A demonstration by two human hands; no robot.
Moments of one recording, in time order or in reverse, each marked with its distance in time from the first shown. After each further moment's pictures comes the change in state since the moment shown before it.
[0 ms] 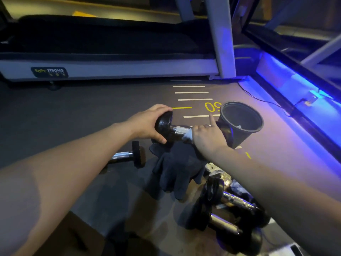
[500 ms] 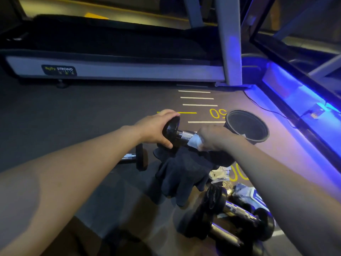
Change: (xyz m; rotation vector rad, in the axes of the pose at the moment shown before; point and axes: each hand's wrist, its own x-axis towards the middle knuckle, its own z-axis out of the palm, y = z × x) left_hand 0.001 -0.001 0.001 0.006 -0.016 -0.001; right_hand 0.035 0.029 -0.027 0.344 -0.351 -0.081
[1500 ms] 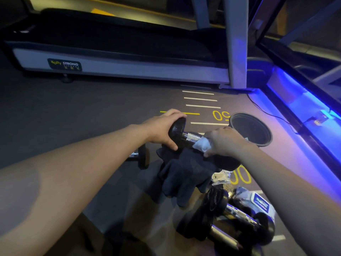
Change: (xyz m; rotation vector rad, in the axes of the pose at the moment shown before) left_hand -0.004 0.004 0.000 -0.076 -0.013 -0.017; right_hand -0.007 0.015 0.011 -0.137 0.137 -0.036
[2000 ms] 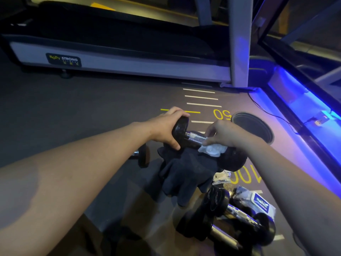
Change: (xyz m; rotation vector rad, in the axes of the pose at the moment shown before) left_hand 0.007 -0.006 0.004 -0.081 -0.022 0.012; right_hand 0.013 0.006 -0.019 0.446 -0.055 0.052
